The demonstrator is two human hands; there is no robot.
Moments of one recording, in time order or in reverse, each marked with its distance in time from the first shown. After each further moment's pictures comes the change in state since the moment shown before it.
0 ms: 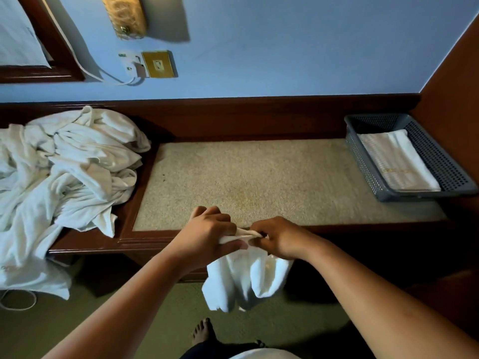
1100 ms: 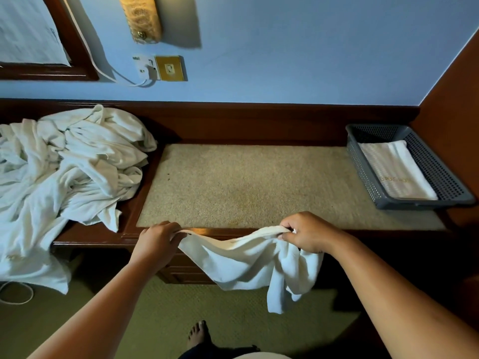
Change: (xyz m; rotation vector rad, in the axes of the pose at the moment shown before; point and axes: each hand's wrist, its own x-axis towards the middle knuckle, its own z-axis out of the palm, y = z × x) left_hand -0.083 -0.068 0.016 0.054 0.000 -0.661; right_hand -0.024 0.034 -0.024 -0.149 0.067 0.108
